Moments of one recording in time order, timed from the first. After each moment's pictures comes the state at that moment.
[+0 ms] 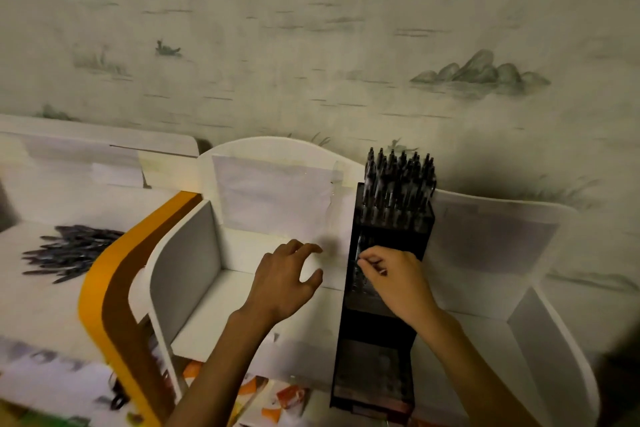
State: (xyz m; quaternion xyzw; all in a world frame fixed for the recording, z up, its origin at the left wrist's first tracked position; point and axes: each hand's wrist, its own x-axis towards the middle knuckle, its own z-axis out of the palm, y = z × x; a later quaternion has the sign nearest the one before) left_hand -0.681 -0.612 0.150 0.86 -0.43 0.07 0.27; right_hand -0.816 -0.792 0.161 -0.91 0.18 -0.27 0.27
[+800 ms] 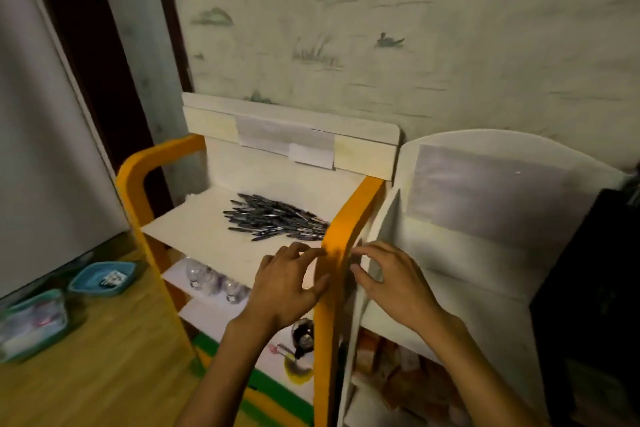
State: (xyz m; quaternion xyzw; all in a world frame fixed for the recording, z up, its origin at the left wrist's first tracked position) left_hand -0.563 -0.251 0.140 0.93 -0.31 0.08 0.18; right_hand -0.639 -0.456 0.152 -0.95 0.00 -0.19 0.26
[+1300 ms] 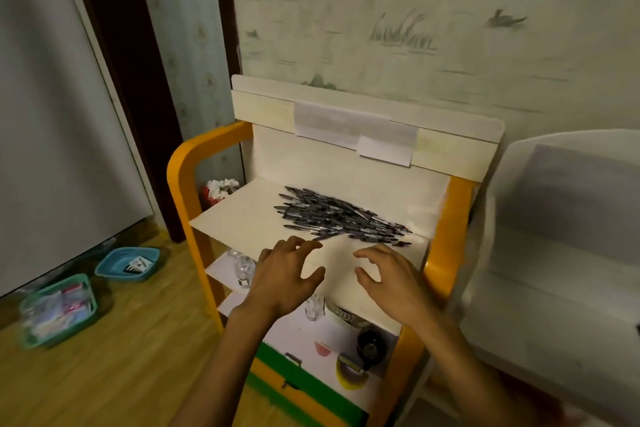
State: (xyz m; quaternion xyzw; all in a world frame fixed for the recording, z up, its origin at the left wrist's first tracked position) left_hand -0.428 -0.104 0.107 0.94 -0.27 0.06 0.18; right_hand -0.506 -0.309 0.112 -0.96 0.03 -0.12 0.26
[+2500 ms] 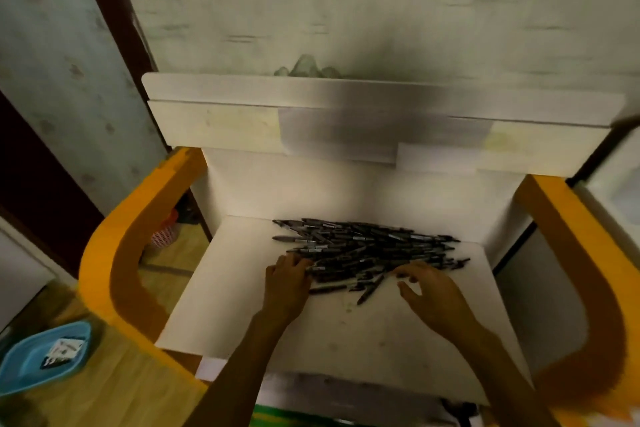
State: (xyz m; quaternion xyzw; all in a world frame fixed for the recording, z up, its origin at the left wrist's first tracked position) left_hand -0.071 -0.119 -0.026 0.91 -0.38 -0.03 0.17; right_hand -0.283 -0.309 0.026 -0.93 0.28 -0.08 0.22
